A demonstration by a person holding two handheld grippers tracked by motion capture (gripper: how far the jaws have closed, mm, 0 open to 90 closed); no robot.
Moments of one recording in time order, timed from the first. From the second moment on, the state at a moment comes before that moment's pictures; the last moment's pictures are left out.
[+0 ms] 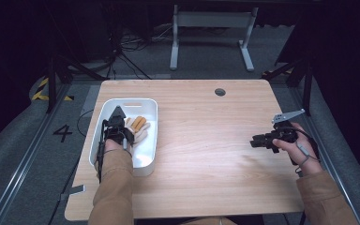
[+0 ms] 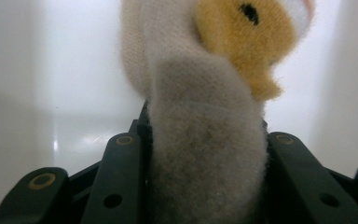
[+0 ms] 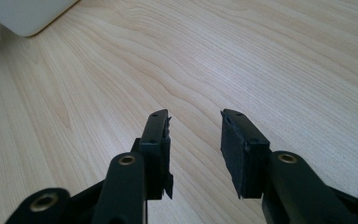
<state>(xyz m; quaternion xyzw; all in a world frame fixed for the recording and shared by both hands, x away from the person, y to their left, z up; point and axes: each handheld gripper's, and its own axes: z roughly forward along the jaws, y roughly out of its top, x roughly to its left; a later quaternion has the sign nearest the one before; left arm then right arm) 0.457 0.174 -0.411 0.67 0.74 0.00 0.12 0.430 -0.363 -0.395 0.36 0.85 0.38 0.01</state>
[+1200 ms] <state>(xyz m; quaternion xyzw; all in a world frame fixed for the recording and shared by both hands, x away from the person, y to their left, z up) 0.457 0.176 -0.401 0.69 0.71 0.00 0.14 0.430 -0.362 -0.397 0.36 0.85 0.38 0.01</state>
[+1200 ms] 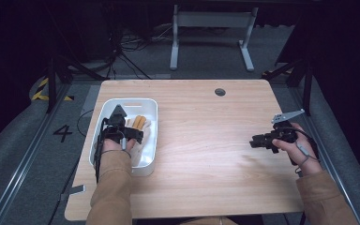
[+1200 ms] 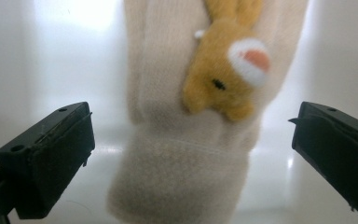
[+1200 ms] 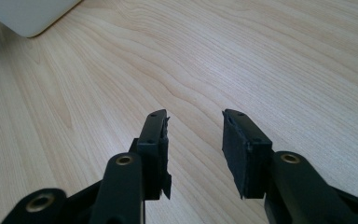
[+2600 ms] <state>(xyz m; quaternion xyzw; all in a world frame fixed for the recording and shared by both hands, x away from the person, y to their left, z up) 0.403 0.042 -0.298 0.82 0.33 0.08 0.46 0.428 -0.370 -0.397 0.36 0.85 0.38 0.02</state>
